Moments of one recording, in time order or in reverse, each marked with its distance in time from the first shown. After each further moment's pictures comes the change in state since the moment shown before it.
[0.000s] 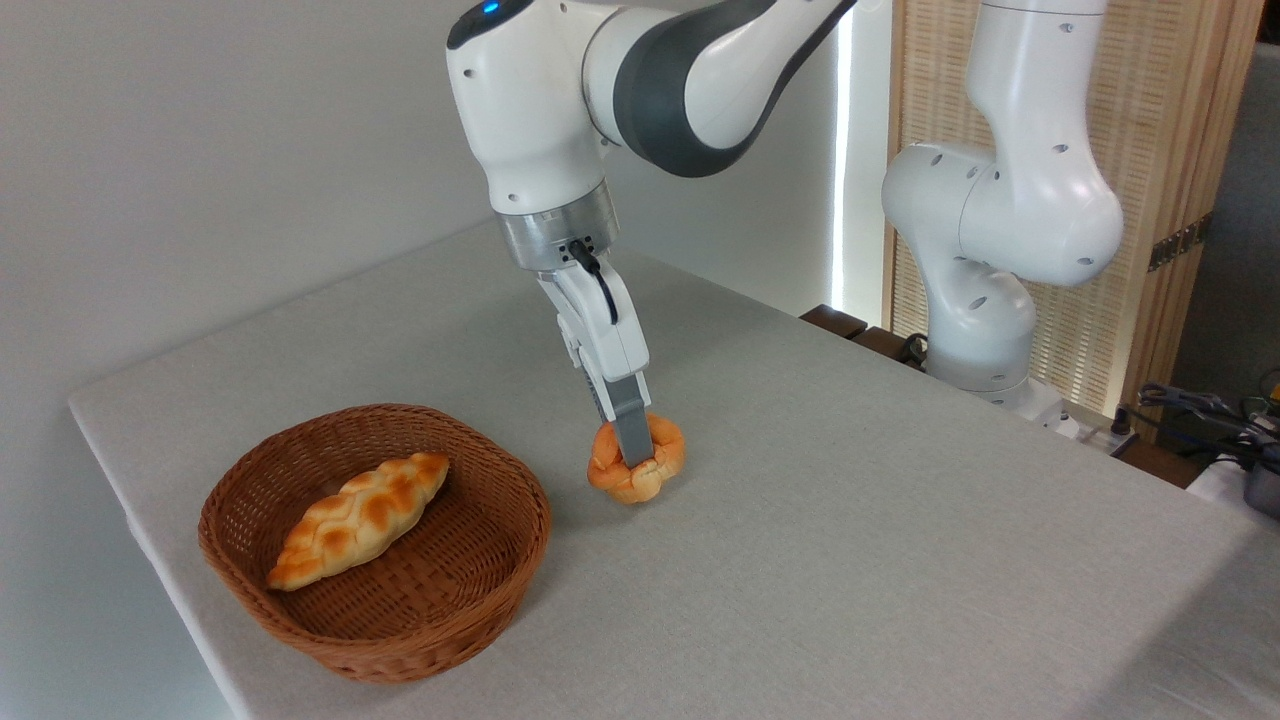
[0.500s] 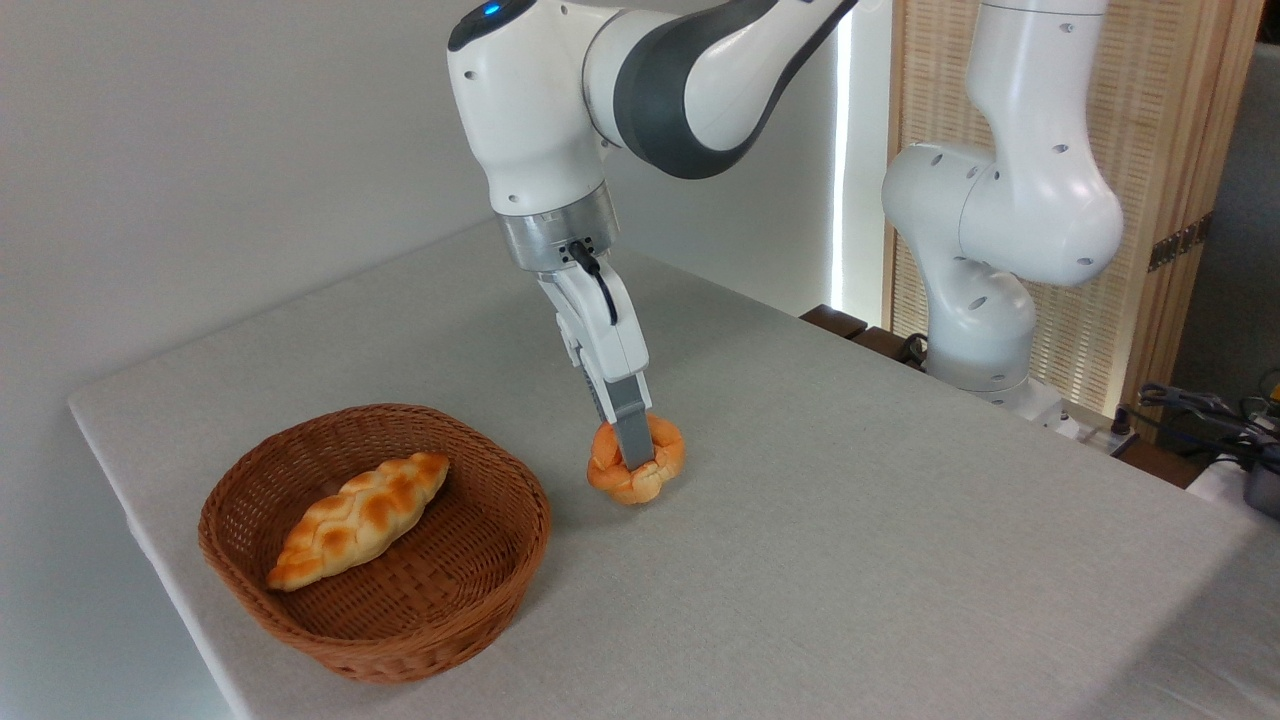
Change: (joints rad) arm 0.000 0.000 0.000 0.000 0.000 0.001 0.000
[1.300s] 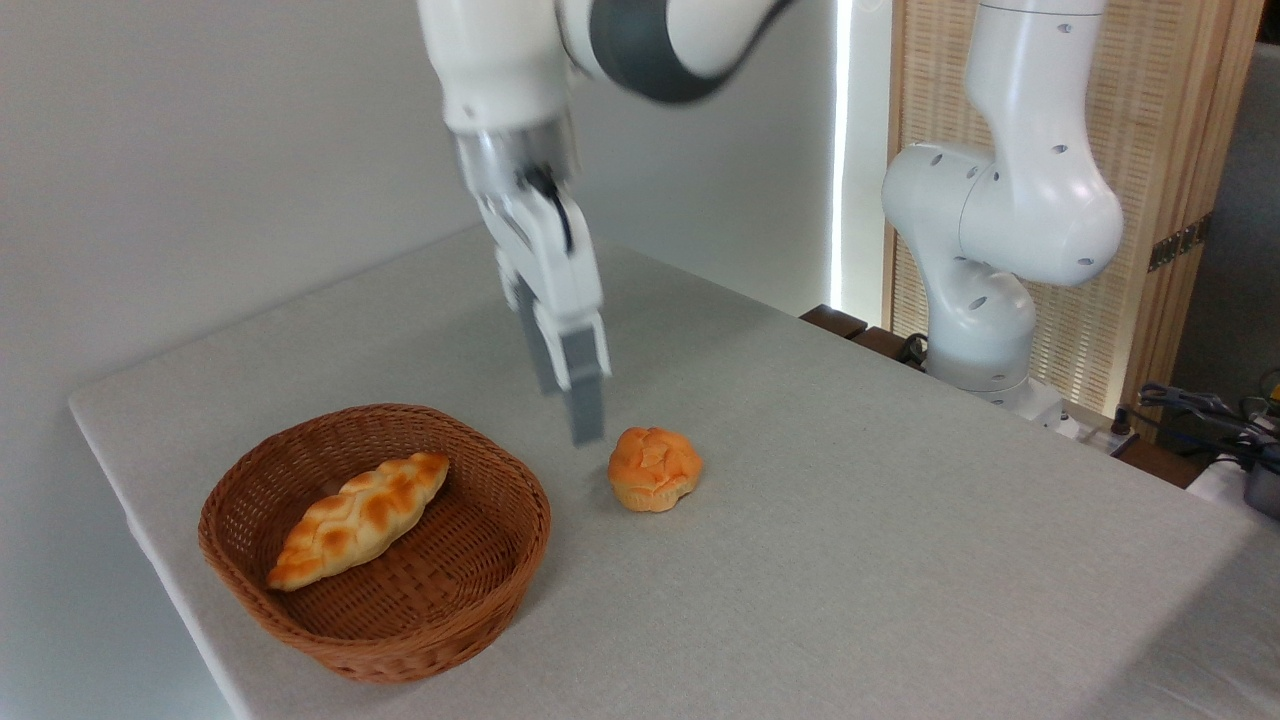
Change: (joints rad) arm 0.007 0.031 0.012 0.220 -0.023 -0.076 -0.003
